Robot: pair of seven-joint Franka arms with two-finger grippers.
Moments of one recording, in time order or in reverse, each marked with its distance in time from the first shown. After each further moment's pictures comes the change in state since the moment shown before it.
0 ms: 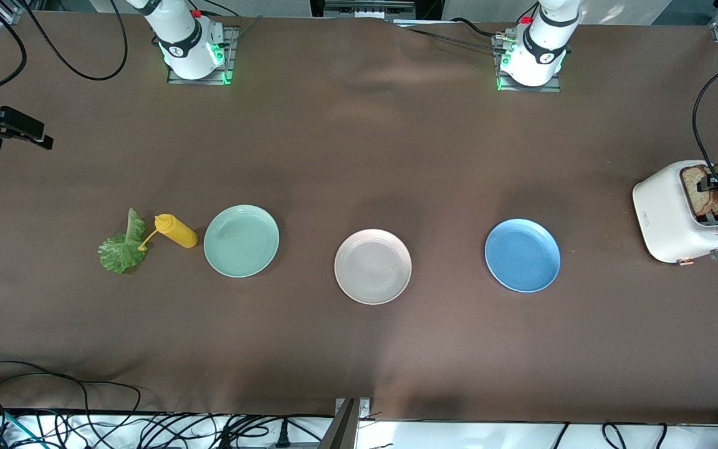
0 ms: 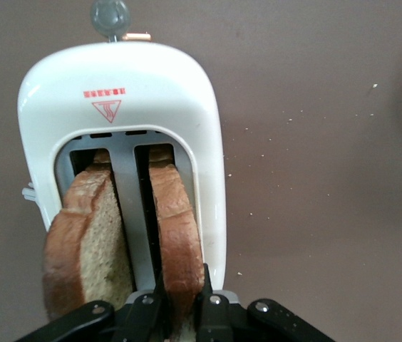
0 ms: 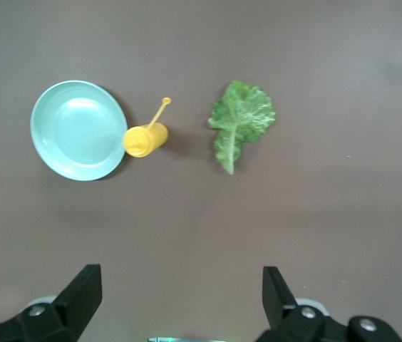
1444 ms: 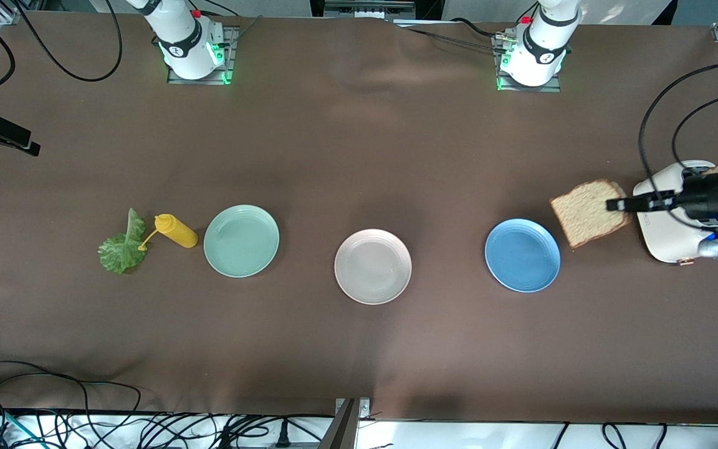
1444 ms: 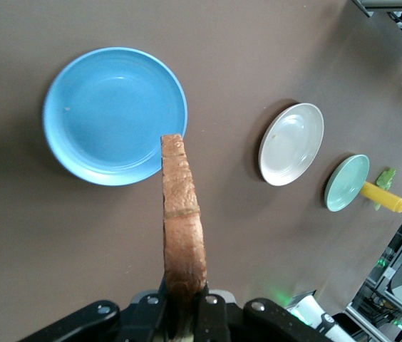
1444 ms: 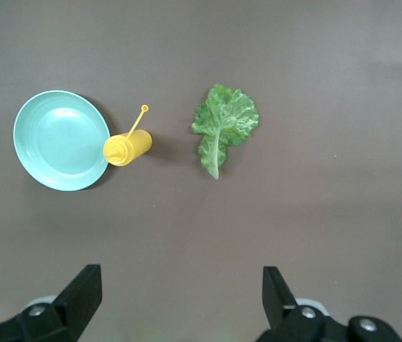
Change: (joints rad) left arm -0.119 0.096 -0.211 0.210 -0.656 -0.181 -0.482; right arm -0.001 0.019 -0.033 -0.001 -0.003 0.021 -0.002
